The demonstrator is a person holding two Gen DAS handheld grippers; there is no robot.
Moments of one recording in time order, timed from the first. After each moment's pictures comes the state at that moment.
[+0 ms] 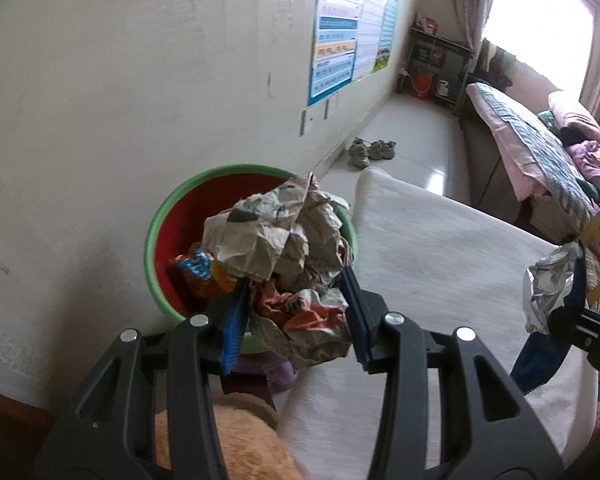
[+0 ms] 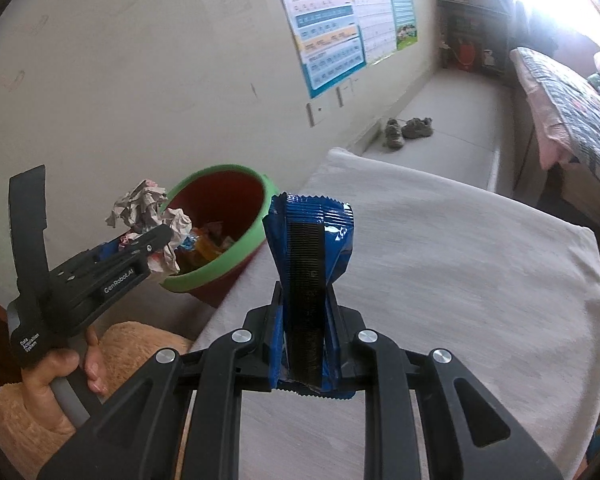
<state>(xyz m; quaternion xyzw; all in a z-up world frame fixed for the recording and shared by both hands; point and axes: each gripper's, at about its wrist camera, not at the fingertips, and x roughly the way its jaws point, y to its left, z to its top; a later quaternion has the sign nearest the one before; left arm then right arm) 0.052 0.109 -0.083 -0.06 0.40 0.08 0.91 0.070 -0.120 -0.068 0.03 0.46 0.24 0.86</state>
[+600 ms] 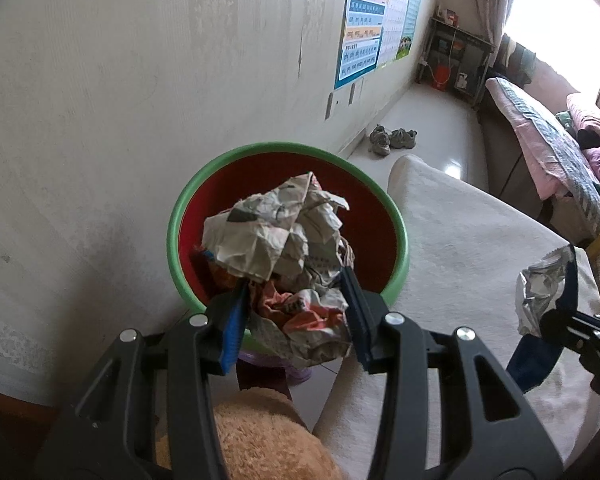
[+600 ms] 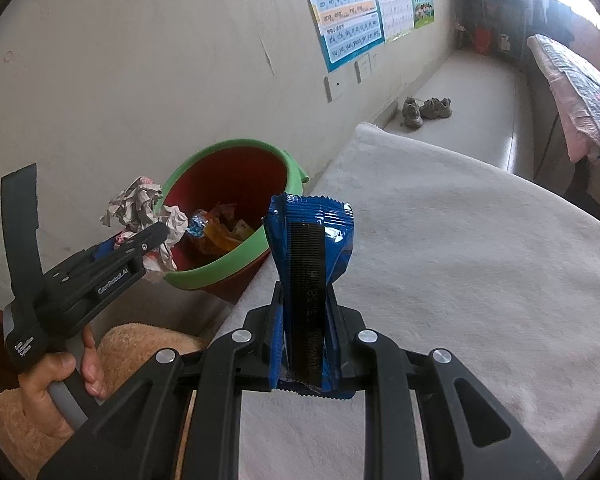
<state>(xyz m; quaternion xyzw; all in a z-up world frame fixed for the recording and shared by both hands) 0.064 0.143 -0.106 -0.07 0.42 0.10 0.90 0.094 -0.082 -0.096 0.02 0.49 0.25 0.84</state>
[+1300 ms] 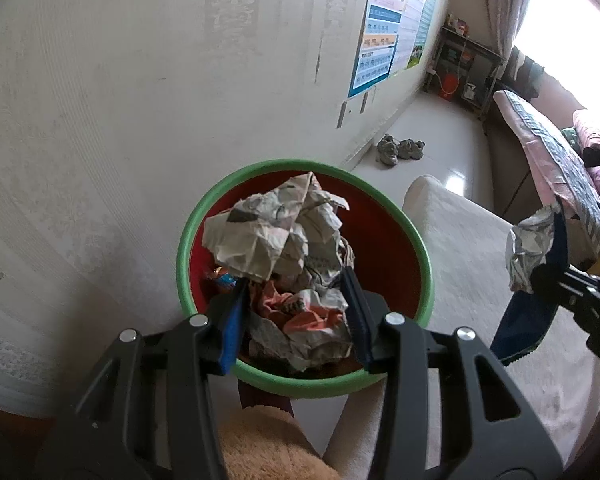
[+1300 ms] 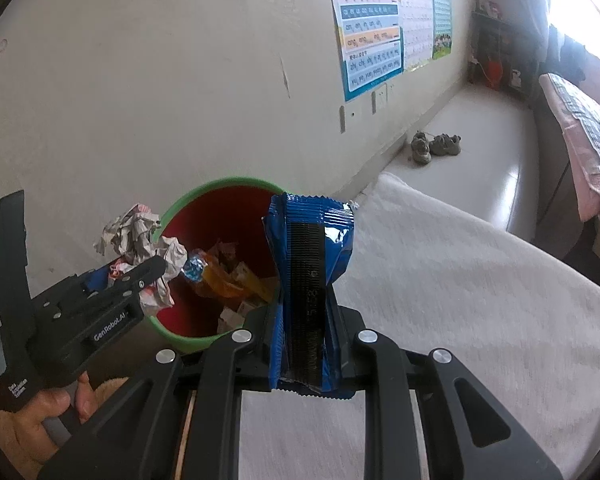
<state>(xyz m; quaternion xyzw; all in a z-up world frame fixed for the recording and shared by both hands) 0.085 0.174 -0.106 -0.10 0.41 0.11 0.90 0.135 -0.032 -0.080 -0.02 0.45 0.25 0.86</state>
